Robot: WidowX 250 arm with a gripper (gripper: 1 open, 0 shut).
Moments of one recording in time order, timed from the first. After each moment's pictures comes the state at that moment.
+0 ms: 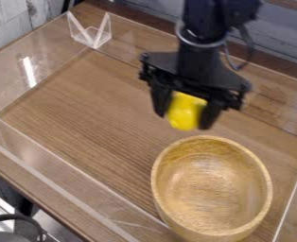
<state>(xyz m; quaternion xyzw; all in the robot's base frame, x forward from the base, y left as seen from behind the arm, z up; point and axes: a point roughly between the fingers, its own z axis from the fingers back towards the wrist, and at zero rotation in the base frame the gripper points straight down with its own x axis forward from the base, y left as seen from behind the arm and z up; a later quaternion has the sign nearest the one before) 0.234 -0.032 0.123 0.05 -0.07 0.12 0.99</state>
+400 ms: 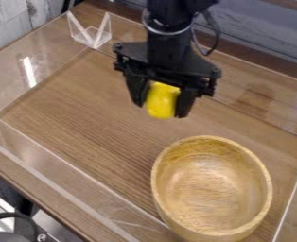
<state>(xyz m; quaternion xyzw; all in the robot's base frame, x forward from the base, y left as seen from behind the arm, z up) 0.228 -0.015 0.126 0.04 -0.09 0.12 0.99</state>
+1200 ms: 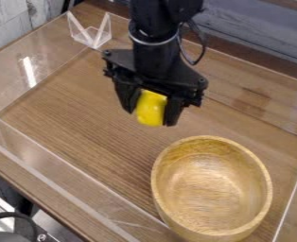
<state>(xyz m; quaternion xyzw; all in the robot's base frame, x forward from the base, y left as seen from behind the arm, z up) 0.219 -0.012 0.119 0.04 -0.09 0.09 0.99</state>
